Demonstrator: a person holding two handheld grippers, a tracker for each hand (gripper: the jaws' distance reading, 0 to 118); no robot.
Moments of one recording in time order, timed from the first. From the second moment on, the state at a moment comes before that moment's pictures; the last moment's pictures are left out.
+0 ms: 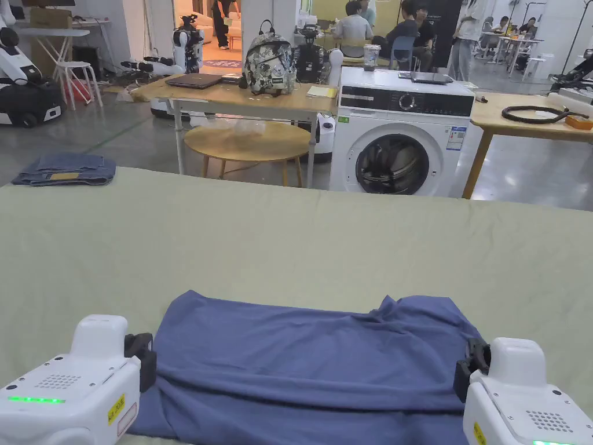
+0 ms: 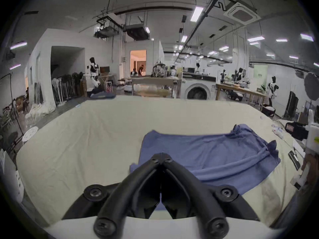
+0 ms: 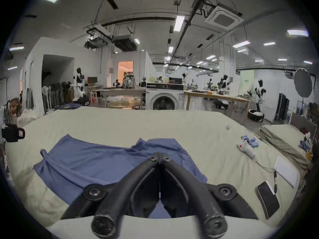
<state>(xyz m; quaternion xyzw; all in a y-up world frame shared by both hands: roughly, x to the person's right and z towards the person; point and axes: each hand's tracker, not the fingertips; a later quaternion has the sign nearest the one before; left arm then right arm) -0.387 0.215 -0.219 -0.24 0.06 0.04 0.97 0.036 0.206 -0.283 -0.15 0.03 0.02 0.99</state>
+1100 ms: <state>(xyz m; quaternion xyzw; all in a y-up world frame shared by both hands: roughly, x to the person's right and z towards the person) -0.435 0.146 -0.263 -0.52 0.06 0.08 0.85 0.111 0.175 -0.297 -0.30 0.01 0.00 0.95</state>
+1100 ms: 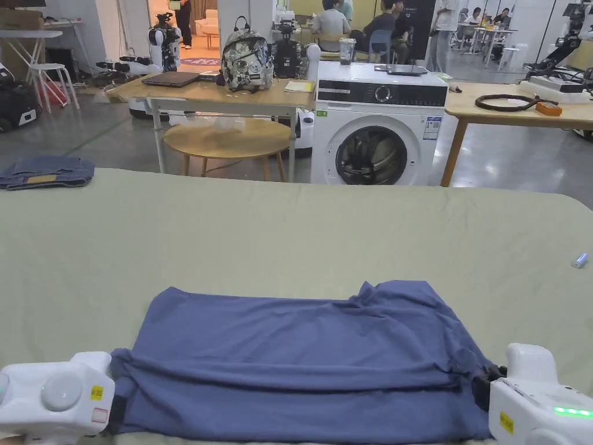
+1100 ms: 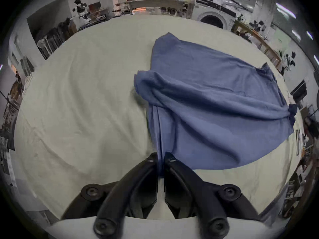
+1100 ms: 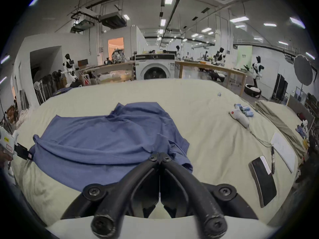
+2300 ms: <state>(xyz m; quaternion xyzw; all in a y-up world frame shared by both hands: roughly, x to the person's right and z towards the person) -0.444 0.210 -0.169 -0.42 0.04 0.08 0.90 0.141 0.192 -0.238 -0.43 0.05 0.03 0.90</state>
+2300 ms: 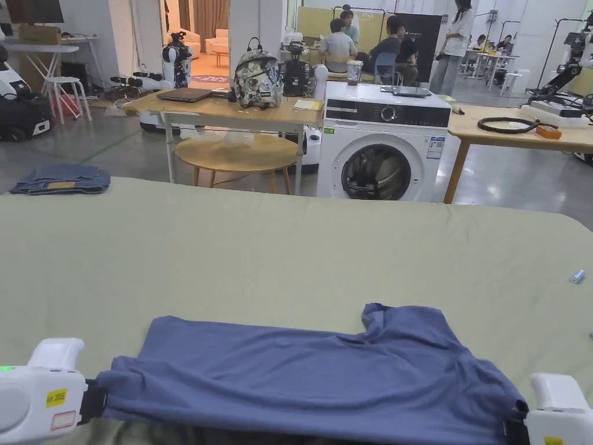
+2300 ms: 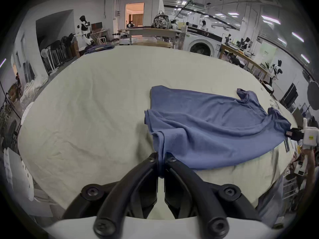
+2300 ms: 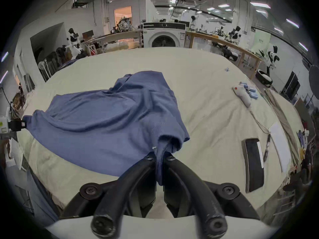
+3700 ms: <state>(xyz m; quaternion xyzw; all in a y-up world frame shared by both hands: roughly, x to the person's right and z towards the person) -0.370 0.232 -0.150 -0.17 0.08 -0.01 0.98 0.030 0.232 -0.203 -0.15 0.02 0.01 0.99</state>
